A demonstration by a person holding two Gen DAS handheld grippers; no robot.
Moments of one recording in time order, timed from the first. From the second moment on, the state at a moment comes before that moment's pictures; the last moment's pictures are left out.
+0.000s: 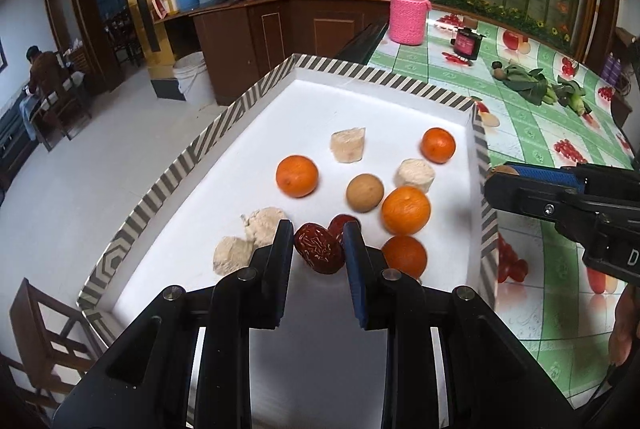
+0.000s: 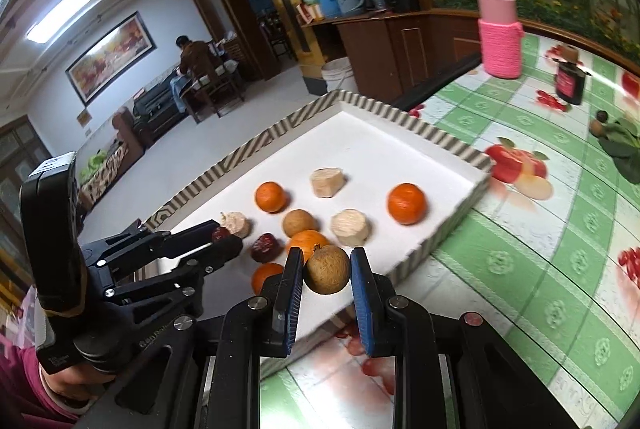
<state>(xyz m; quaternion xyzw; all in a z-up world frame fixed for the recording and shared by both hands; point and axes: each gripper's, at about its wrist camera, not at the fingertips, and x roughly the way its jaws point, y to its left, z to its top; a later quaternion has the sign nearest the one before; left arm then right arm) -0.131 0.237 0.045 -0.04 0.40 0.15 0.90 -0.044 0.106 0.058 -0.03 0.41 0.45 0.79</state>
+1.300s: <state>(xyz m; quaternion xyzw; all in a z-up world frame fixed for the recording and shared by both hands) -0.129 0.245 0.029 -0.05 0.44 0.16 0.88 -0.026 0.144 0.033 -0.12 0.44 0.42 0.79</state>
